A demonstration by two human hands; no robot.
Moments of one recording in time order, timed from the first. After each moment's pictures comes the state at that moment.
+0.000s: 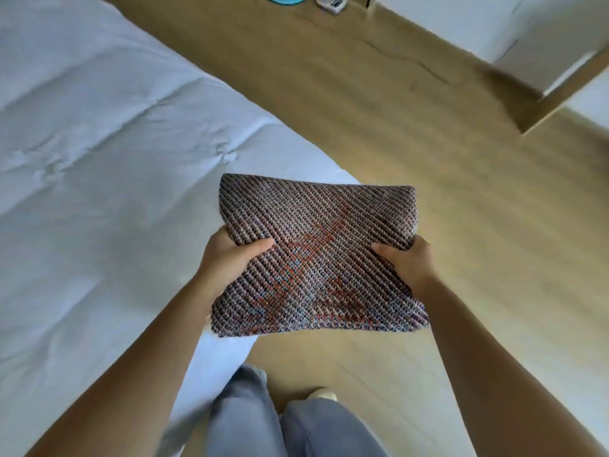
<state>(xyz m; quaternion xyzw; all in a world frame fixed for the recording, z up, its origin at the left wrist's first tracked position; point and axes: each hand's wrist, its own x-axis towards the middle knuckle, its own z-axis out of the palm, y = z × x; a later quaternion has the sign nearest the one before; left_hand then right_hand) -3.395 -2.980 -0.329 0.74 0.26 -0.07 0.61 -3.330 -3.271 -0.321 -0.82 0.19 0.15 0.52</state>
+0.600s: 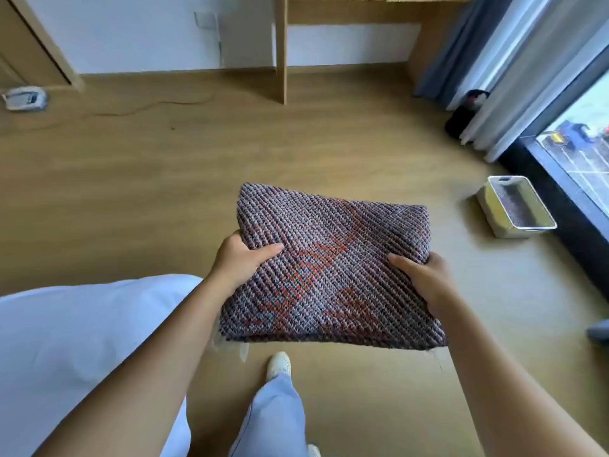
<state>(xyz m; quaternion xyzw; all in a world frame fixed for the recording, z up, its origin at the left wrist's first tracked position) -3.224 -3.397 -0.270 0.80 -0.09 -0.29 0.52 -3.425 -3.632 -0.264 -0.64 0.49 -0.14 0.57</state>
